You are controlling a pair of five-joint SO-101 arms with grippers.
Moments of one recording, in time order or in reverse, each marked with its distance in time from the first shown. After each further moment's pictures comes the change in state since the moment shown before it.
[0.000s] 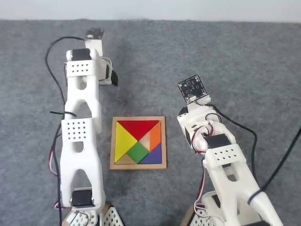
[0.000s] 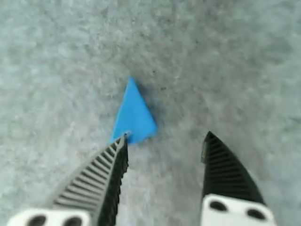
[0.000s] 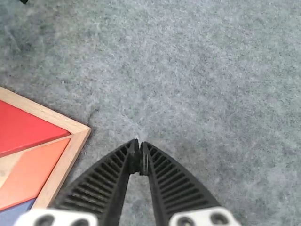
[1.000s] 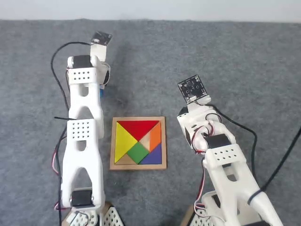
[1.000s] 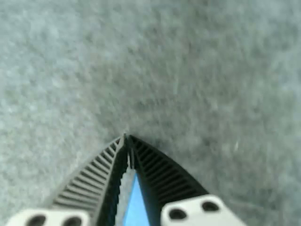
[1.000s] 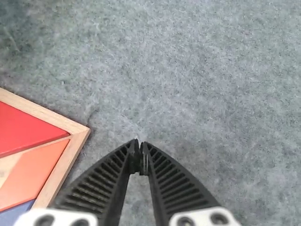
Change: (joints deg) left arm -0.9 14.3 -17.0 1.3 -13.6; right arm 0.0 0.0 0.0 0.0 0.0
